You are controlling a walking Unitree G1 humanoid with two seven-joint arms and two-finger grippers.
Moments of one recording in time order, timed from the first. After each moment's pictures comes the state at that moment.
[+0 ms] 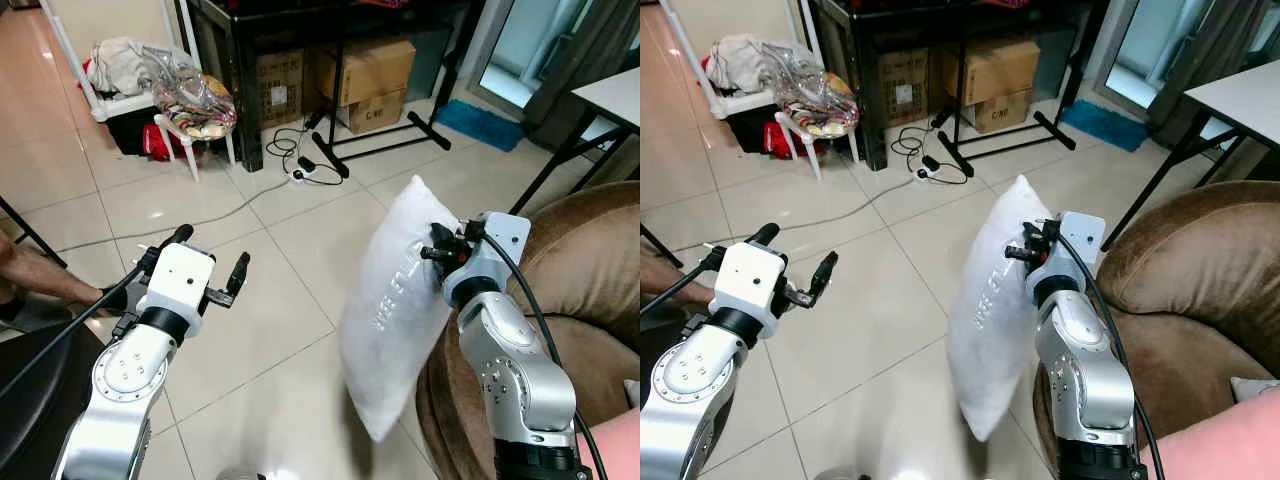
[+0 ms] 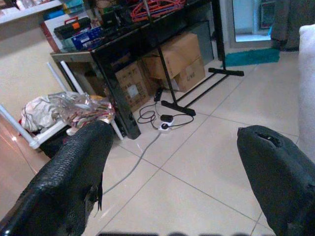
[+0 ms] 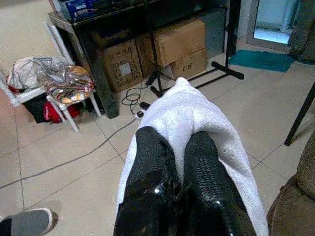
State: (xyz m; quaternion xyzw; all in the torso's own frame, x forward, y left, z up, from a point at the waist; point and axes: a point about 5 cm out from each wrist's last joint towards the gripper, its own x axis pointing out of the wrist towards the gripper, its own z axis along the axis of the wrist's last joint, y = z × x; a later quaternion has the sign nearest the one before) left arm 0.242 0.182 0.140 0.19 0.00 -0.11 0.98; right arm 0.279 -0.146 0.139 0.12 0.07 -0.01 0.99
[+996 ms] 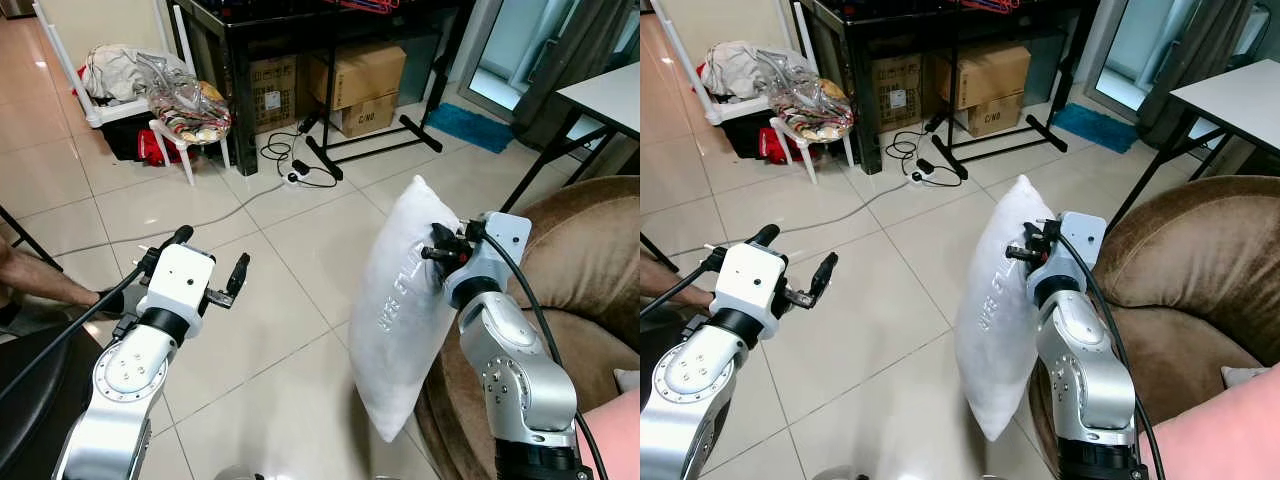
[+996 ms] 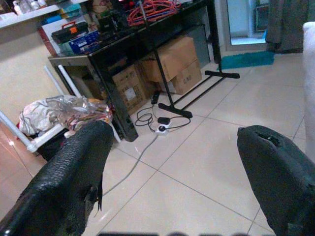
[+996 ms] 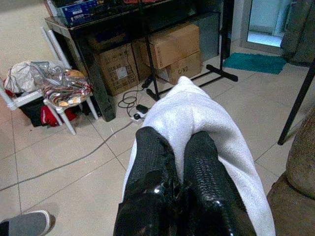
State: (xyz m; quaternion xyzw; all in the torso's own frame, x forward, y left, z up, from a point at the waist) left arm 0.242 0.182 0.138 0.19 0.00 -0.11 0.98; right arm 0.279 -0.146 0.139 0.12 0.07 0.00 0.99
